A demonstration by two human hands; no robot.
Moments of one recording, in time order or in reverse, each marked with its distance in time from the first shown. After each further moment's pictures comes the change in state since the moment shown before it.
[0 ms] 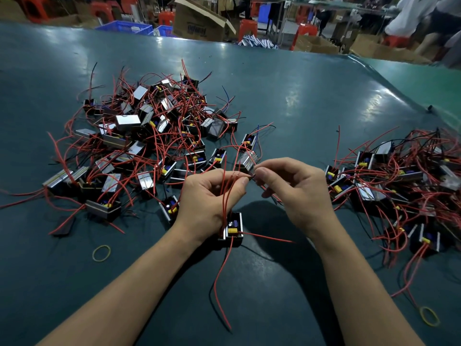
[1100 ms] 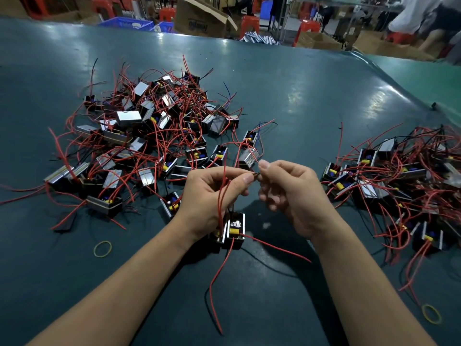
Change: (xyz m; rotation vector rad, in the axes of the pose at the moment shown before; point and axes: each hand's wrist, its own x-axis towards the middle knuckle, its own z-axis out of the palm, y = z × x) left_hand 0.002 0.004 -0.003 -0.197 -0.103 -0.088; right_hand -0.001 -0.006 0.004 0.302 -0.053 0.398
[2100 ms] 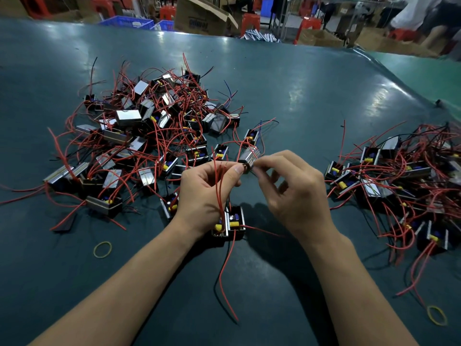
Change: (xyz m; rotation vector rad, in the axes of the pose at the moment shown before) left_hand 0.005 -0.009 -0.002 0.059 0.183 -0.066; right_hand 0.004 0.015 -0.002 -0.996 0.228 -0.948
